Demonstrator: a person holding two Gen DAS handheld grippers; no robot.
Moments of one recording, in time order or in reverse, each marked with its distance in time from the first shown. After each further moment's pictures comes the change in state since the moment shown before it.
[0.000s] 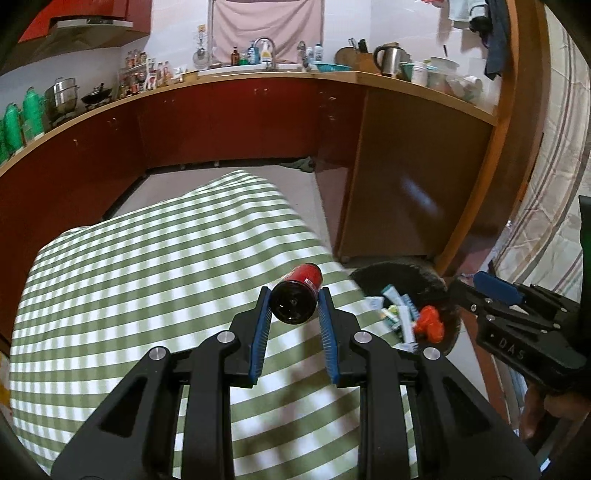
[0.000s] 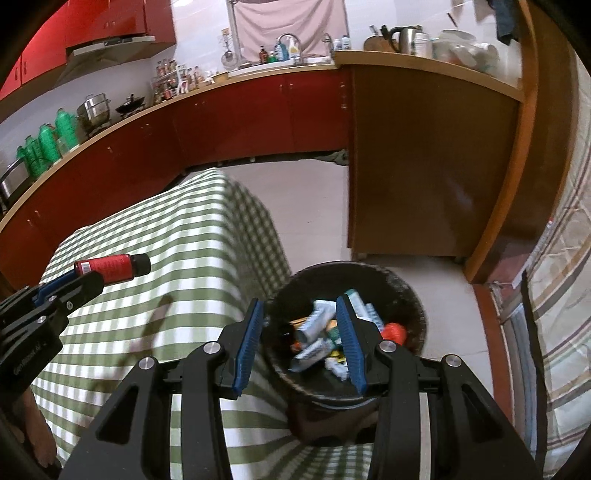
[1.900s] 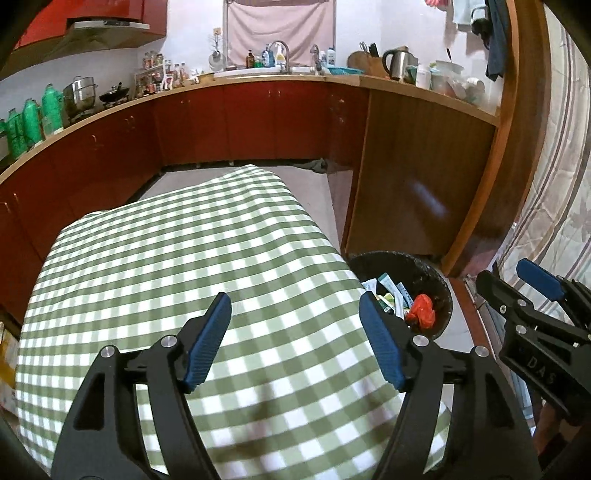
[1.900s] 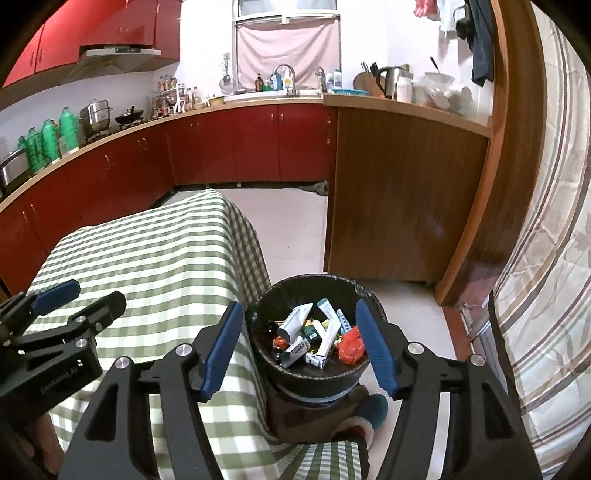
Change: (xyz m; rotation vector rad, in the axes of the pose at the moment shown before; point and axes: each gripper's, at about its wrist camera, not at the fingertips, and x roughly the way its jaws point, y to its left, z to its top) left arm -0.051 -0.007 -0.037 -0.037 -0.016 0.071; right arm -0.073 0.018 -0.030 -0.058 -0.131 -0.085
